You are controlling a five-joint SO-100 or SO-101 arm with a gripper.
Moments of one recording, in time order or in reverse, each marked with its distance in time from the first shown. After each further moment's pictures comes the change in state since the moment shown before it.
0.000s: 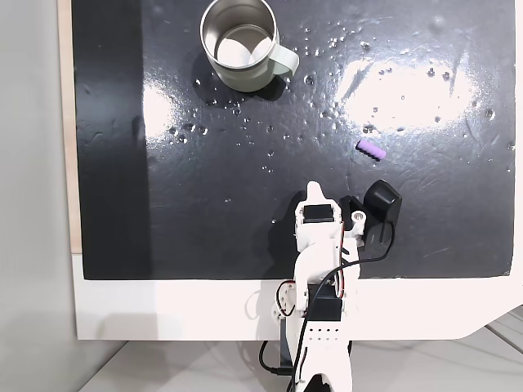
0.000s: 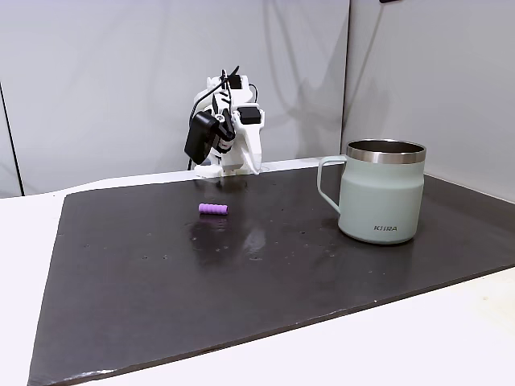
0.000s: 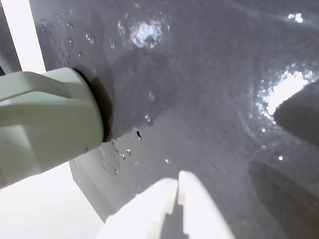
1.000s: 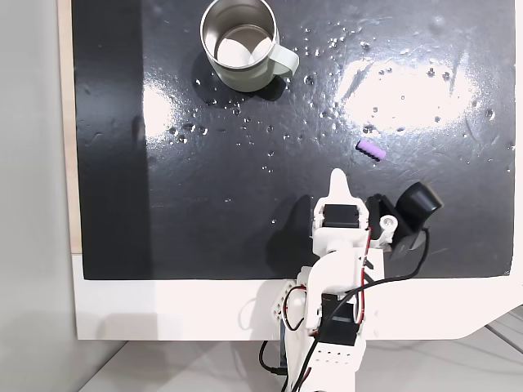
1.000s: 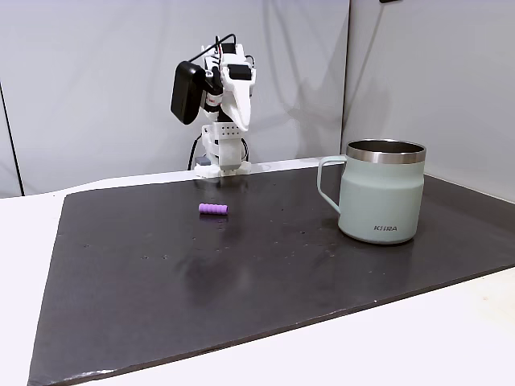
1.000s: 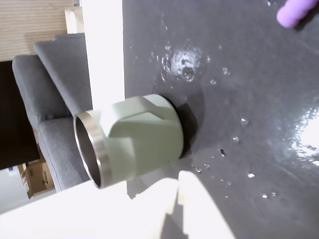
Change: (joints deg) arm 6.2 -19.4 -27.8 0.4 -2.8
